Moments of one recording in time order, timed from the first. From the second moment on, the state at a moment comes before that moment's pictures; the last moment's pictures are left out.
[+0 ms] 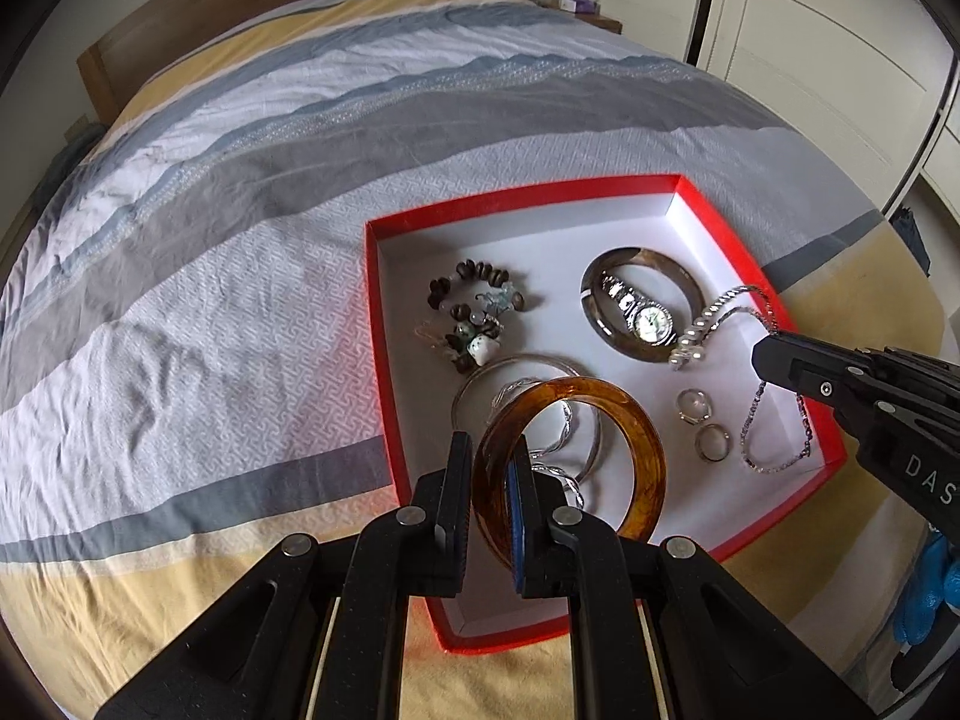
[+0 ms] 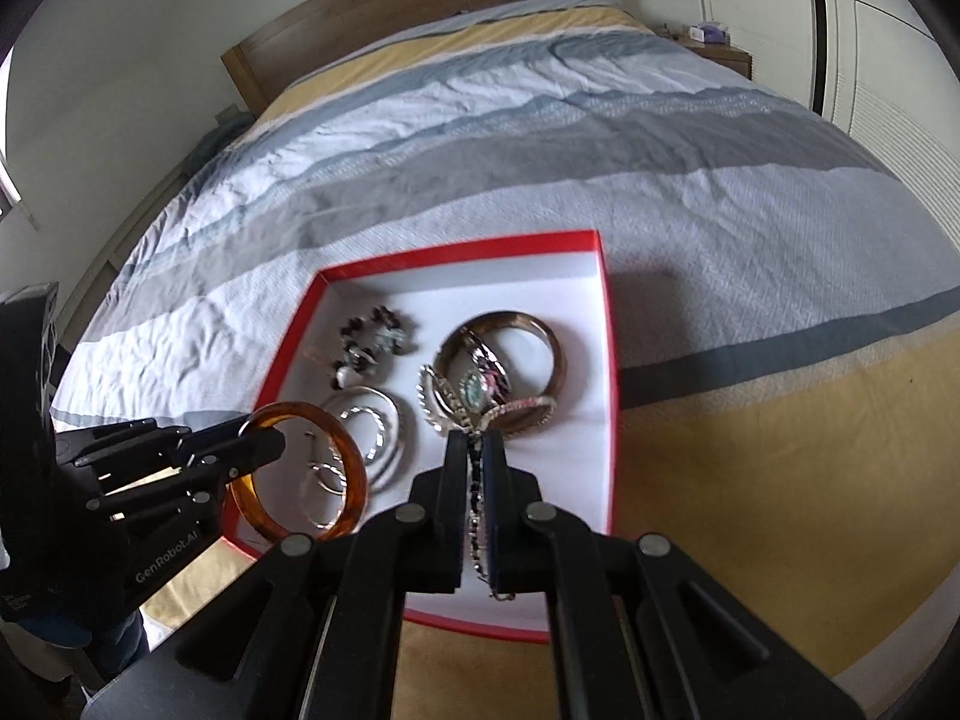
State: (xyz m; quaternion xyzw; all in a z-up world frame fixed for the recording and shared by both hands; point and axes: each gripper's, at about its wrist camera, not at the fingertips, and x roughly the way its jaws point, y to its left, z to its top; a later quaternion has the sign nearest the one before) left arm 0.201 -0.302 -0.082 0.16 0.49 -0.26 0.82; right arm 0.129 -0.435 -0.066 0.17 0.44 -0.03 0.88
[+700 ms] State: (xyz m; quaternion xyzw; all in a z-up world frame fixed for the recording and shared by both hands) left arm 0.214 -0.298 -0.106 0.13 0.52 -0.25 0.81; right arm 0.136 -0.433 -0.098 0.15 0.48 -0.04 0.87
